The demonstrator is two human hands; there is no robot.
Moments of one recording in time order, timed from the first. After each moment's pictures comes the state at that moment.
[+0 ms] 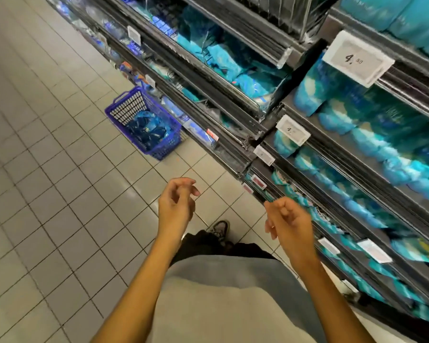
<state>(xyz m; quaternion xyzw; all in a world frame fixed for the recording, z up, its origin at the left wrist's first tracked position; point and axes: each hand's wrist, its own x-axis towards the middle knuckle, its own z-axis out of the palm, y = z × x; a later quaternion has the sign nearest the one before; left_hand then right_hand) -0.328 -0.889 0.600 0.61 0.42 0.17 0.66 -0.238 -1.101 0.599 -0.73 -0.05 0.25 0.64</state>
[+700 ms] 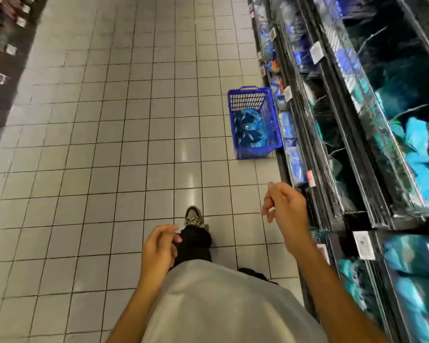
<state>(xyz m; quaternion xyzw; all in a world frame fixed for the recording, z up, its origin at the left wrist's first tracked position) -0.538 -0.847 0.541 0.38 0.68 0.30 0.55 -0.264 -0.846 0.581 -0.70 -0.27 0.44 0.50</state>
